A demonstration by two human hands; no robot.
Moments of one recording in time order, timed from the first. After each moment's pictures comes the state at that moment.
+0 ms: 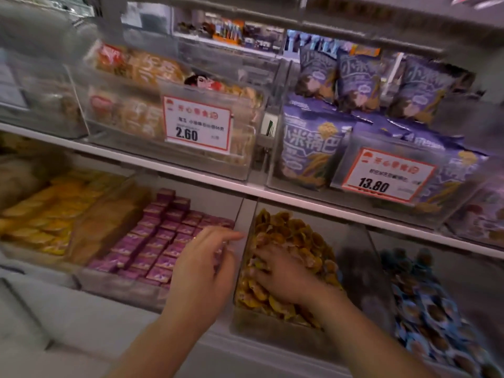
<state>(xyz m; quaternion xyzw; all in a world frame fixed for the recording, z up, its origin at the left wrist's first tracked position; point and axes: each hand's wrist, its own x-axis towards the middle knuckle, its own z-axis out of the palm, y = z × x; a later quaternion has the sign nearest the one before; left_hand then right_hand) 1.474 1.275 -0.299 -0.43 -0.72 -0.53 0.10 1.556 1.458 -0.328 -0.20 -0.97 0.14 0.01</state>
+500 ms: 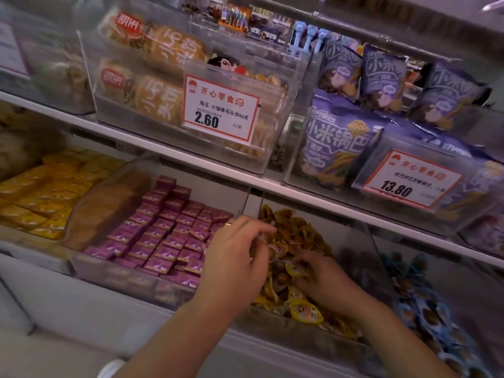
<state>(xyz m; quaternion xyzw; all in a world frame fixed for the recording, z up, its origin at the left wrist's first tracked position) 1.484 1.305 -0.298 -0.46 -0.69 -0.55 0.09 1.614 1.488 -0.317 -0.30 -0.94 0.16 0.01</state>
